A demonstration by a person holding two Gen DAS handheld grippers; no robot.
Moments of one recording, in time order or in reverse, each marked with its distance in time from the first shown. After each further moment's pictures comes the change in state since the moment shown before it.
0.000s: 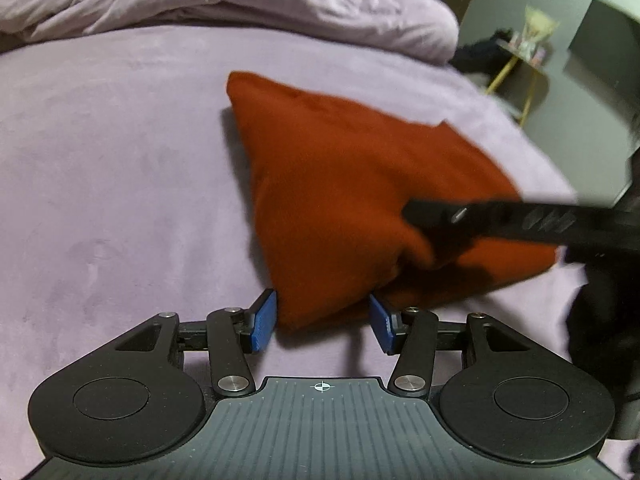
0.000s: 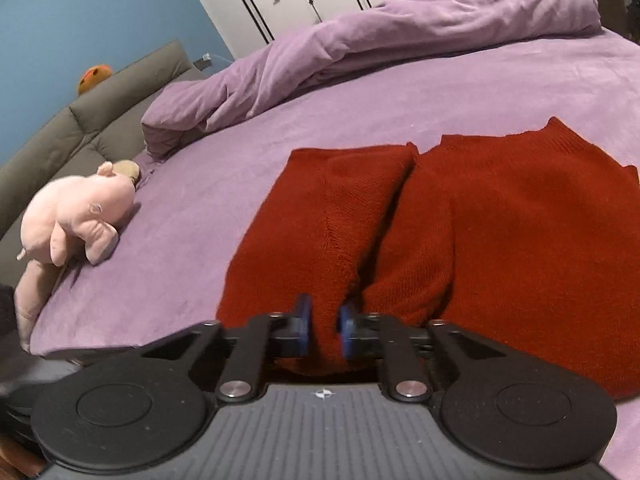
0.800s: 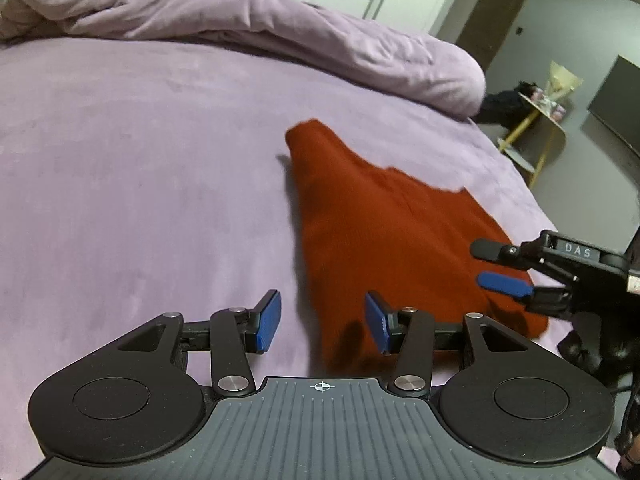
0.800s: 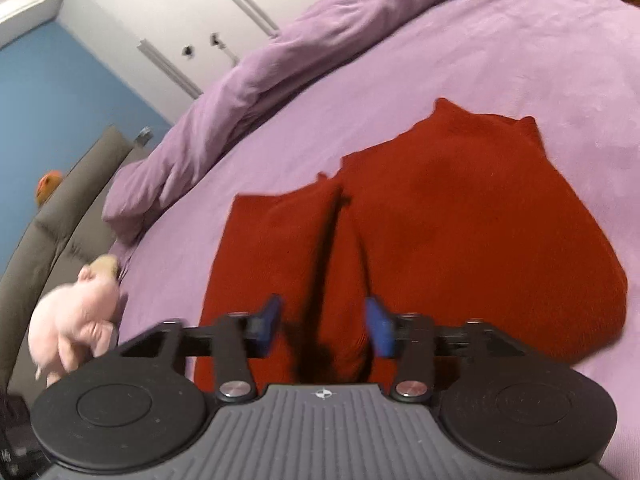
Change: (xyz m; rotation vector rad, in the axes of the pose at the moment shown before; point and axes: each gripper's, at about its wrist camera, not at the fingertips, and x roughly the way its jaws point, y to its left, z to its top) left arm -0.025 0.025 0.029 -0.150 -0.105 -0.007; right arm -0.032 -0.074 0.011 0.358 -0.067 -0.030
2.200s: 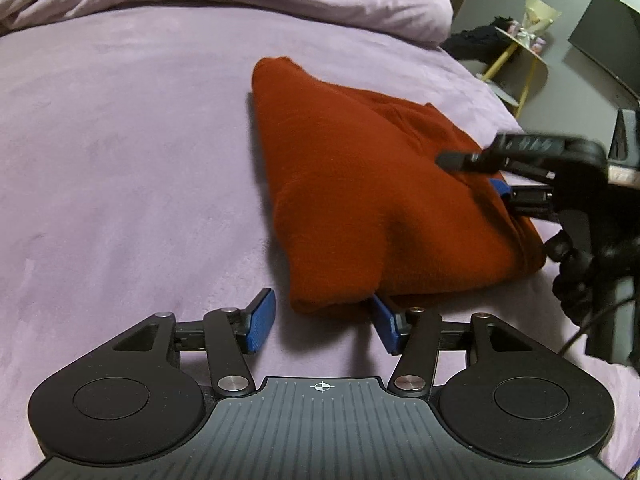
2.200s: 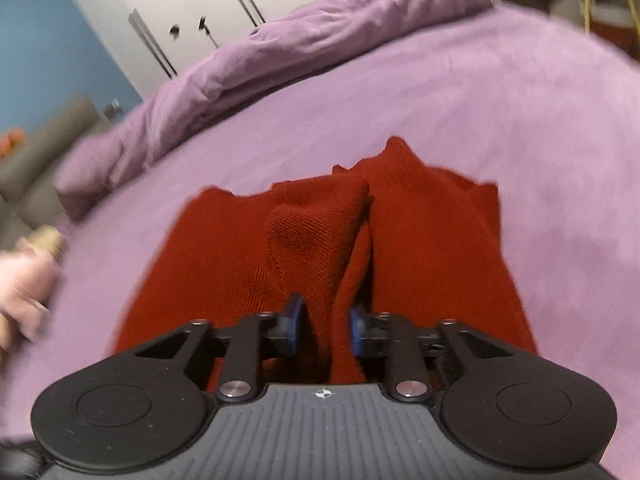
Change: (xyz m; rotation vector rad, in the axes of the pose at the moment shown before) left arm 0.051 -0.058 -0.033 0.115 0.154 -0.026; right arm 0.003 -0.036 0.026 -0.111 -0.007 -0.110
